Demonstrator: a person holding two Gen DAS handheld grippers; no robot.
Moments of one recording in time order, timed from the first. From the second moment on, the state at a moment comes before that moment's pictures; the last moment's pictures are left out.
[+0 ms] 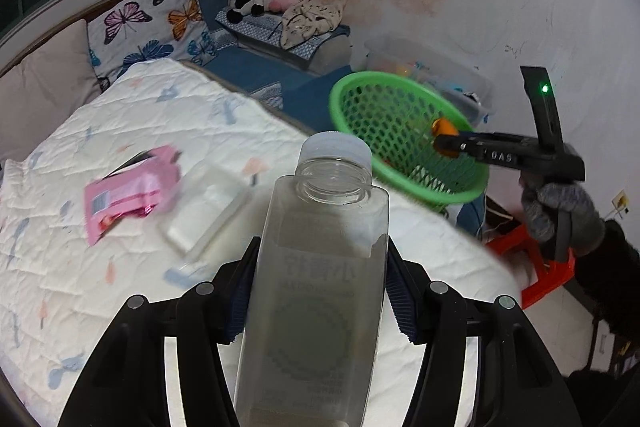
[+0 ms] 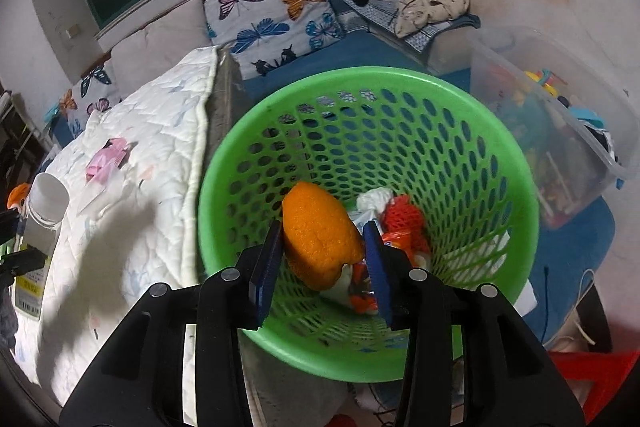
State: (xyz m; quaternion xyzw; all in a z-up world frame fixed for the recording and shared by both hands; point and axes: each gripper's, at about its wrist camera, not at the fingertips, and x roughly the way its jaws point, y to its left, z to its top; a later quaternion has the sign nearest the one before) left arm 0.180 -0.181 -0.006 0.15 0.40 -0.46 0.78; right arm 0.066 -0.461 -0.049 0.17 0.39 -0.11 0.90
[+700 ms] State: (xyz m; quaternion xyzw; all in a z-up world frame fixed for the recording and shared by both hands) left arm 0.171 -0.326 0.000 0.12 0.43 -0.48 0.76; right arm 0.006 -0.481 -0.035 0.18 0.35 -0.13 0.91
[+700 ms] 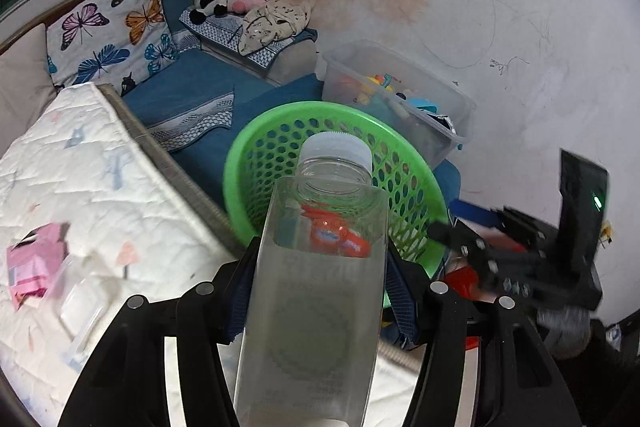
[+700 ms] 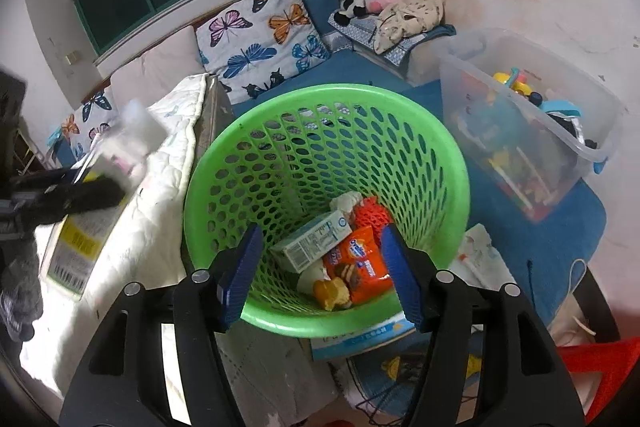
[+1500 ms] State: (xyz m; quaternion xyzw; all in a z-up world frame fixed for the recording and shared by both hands) left arm 0.184 -0.421 -0.043 0.10 0.48 -0.46 0.74; right arm -0.027 -0.498 -0.050 0.20 0.34 -0.14 0.91
